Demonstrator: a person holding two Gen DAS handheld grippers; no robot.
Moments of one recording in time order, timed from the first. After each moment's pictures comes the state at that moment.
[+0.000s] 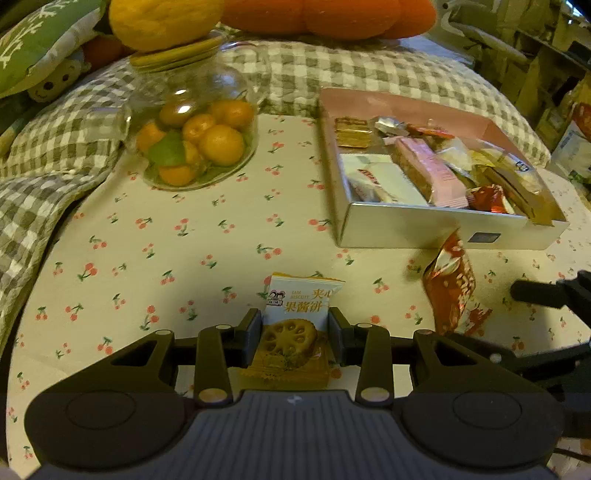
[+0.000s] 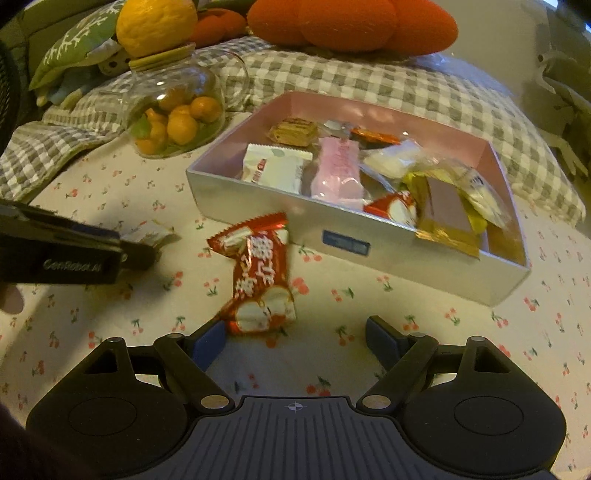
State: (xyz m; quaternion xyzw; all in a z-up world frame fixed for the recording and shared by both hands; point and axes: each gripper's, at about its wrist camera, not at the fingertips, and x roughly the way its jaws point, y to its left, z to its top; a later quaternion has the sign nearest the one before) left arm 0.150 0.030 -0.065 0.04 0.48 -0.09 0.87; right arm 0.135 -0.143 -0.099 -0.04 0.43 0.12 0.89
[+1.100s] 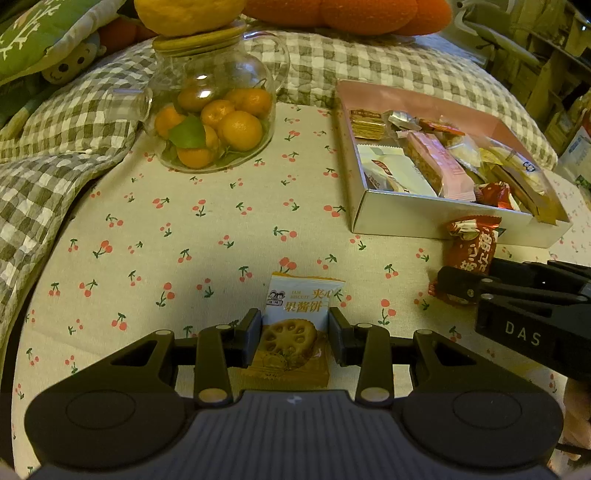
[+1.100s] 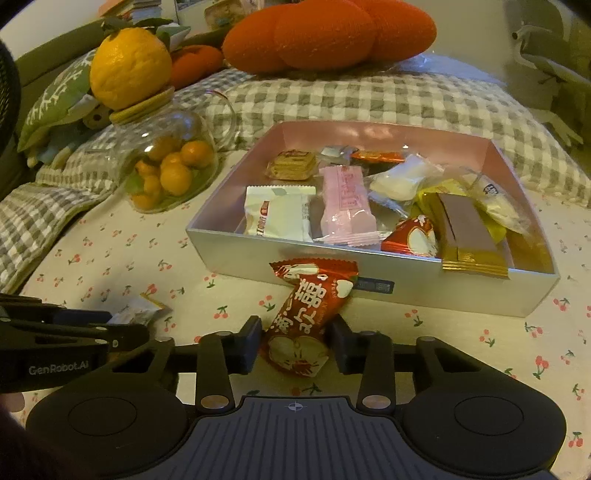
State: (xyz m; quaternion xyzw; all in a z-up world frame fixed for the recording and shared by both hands) left arm 0.144 0.037 -0.062 0.02 0.49 -0.07 0.87; right arm 0.149 -0.138 -0.093 0.04 0.42 0.11 0.90
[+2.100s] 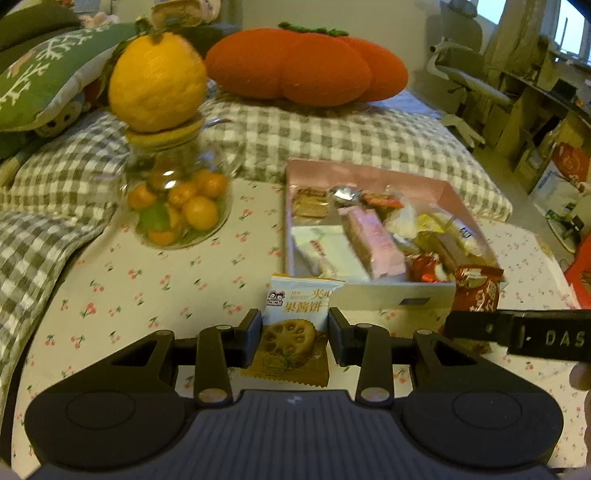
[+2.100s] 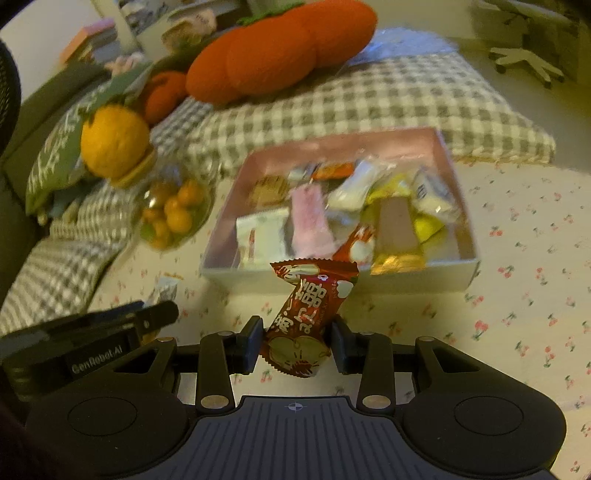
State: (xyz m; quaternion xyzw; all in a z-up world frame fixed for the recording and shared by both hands) left arm 0.139 0.012 -0.012 0.00 0.42 -0.11 0.90; right arm 0.140 -0.198 -0.023 0.15 0.45 0.09 0.87
